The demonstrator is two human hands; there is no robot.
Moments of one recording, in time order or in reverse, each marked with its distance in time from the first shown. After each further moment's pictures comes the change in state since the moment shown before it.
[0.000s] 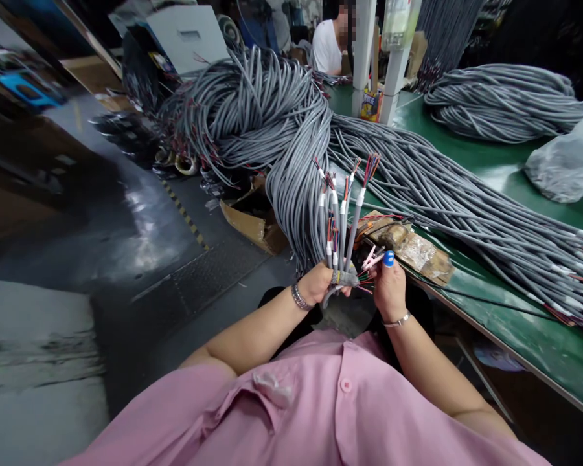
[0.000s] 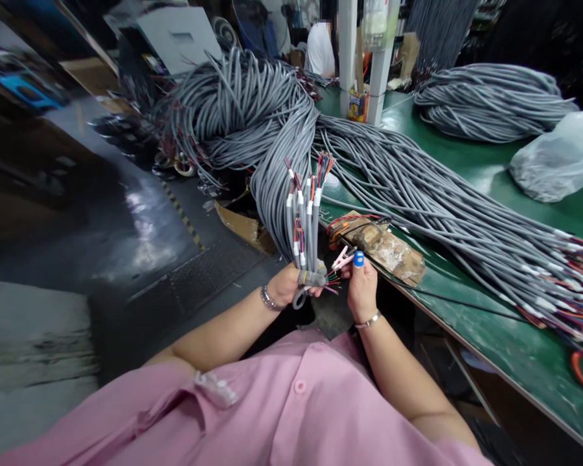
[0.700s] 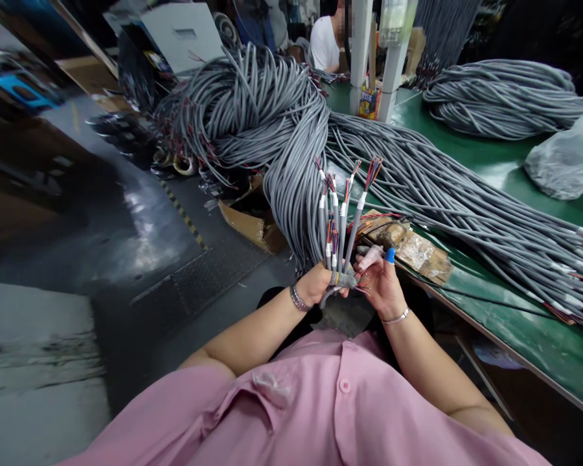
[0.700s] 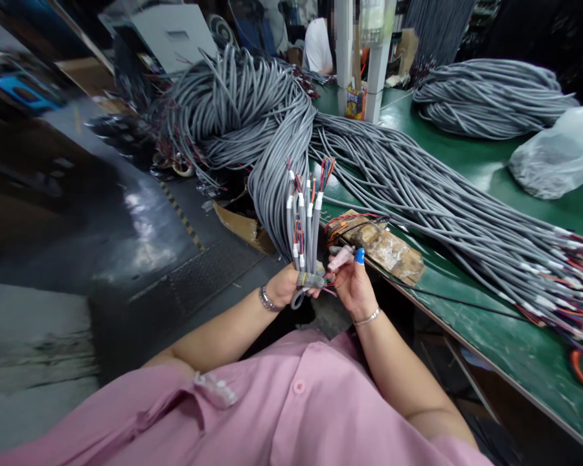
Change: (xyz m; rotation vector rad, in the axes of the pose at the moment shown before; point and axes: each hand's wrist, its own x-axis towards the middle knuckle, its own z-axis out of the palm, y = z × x) left_hand 0.001 -0.008 -0.006 0.036 -0.006 0.013; right_hand 0.006 -0.007 0.003 0.446 -0.247 0.484
